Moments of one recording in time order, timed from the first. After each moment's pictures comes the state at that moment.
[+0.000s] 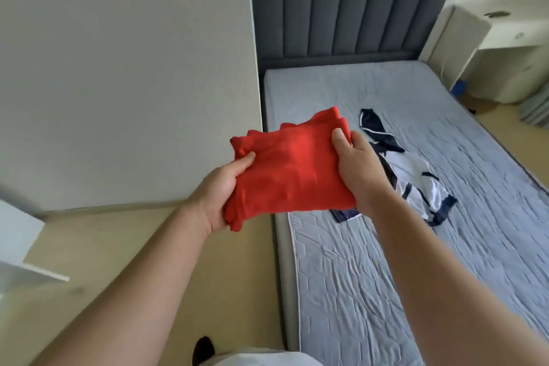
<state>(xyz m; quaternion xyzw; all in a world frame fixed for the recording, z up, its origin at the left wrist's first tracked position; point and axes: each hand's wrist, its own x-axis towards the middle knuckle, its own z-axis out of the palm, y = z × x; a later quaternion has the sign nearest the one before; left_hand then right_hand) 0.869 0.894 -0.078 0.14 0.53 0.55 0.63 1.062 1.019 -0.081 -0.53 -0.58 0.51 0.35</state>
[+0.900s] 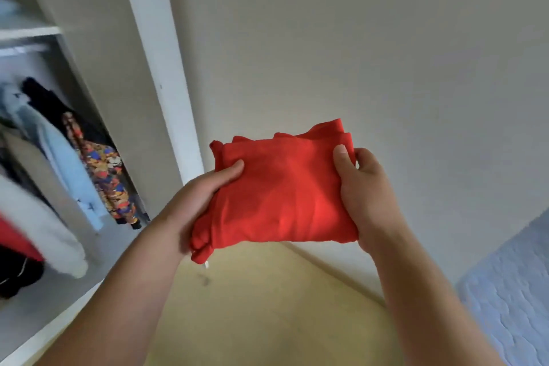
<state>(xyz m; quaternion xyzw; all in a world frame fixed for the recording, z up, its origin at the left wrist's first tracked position) 0.433 0.550 0.010 0.09 0.50 0.77 0.39 0.533 0.769 0.019 -0.28 -0.74 0.55 0.27</state>
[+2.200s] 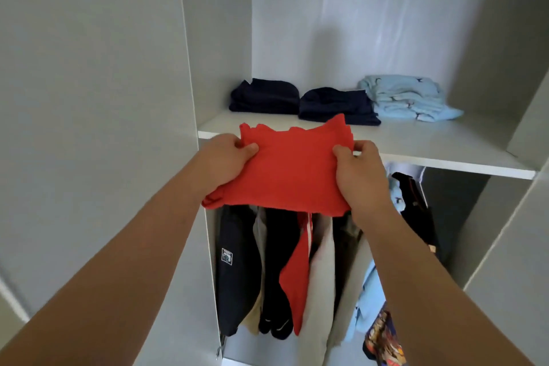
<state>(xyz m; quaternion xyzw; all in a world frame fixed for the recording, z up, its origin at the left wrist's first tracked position) 0.097 -0.071 0.131 -0.33 0.87 0.29 -0.23 -0.036 0.117 0.110 0.22 -0.75 0.63 0.01</state>
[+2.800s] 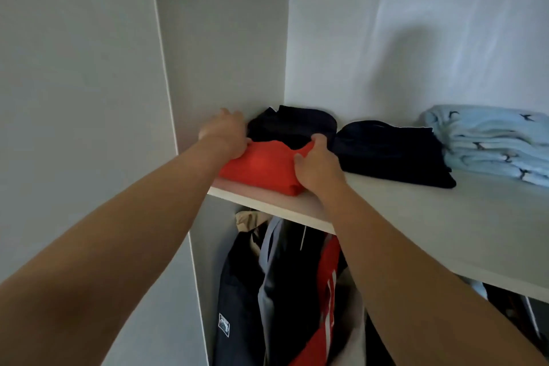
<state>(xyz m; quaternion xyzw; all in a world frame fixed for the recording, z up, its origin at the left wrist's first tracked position) -0.083 -0.244 0.181 -0.49 0.85 -0.01 -0.19 -0.210 -0.102 0.135 0.40 -0.81 0.42 -0.05</state>
